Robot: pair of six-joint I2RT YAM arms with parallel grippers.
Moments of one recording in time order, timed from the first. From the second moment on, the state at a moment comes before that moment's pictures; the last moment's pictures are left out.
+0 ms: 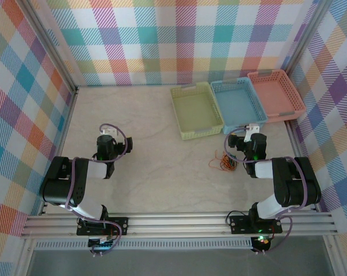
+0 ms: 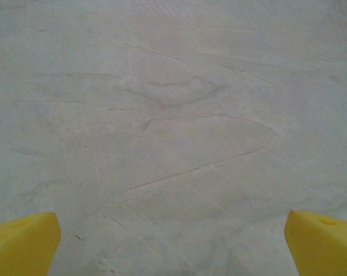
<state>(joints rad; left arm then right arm) -0.08 1.56 0.40 0.68 -0.09 -0.08 0.04 1.52 0.37 0.74 0.01 0.05</state>
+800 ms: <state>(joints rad) -0.16 1.10 0.51 0.33 -0.24 -0.20 0.04 1.50 0.38 0.70 0.00 0.05</state>
